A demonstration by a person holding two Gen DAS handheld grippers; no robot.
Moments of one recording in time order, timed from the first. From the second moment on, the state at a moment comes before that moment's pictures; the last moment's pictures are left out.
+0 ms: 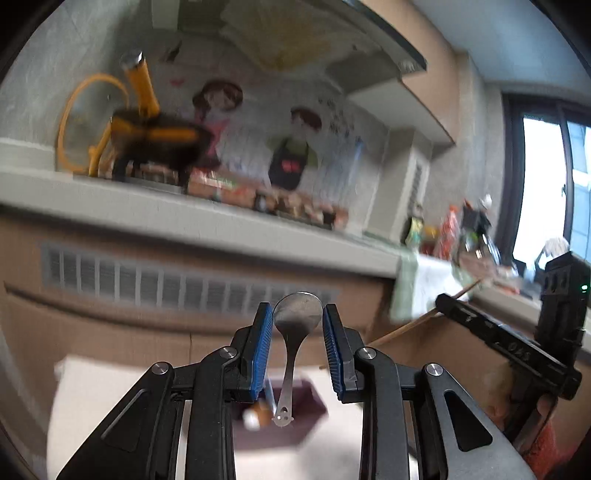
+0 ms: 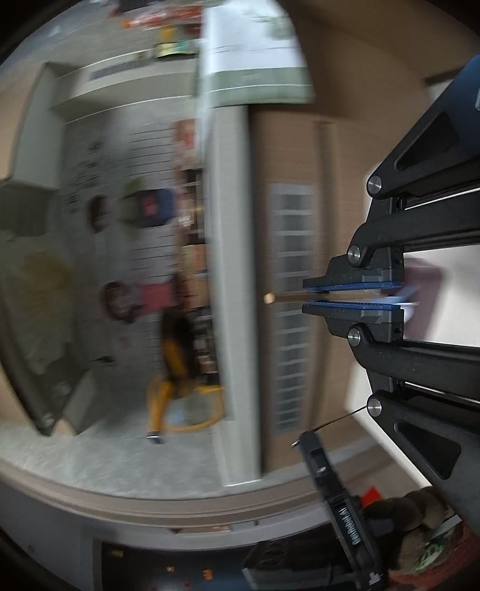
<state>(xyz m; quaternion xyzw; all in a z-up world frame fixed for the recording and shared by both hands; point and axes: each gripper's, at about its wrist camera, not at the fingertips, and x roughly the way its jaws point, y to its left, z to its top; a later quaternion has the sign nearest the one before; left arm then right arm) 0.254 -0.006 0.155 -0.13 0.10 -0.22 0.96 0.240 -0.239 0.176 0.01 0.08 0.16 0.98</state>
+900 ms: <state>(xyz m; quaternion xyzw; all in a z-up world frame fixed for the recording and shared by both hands) 0.339 0.016 0.046 -0.19 0.21 -0.15 0.95 0.316 -0.220 0.081 -0.02 0.24 0.14 0.96</state>
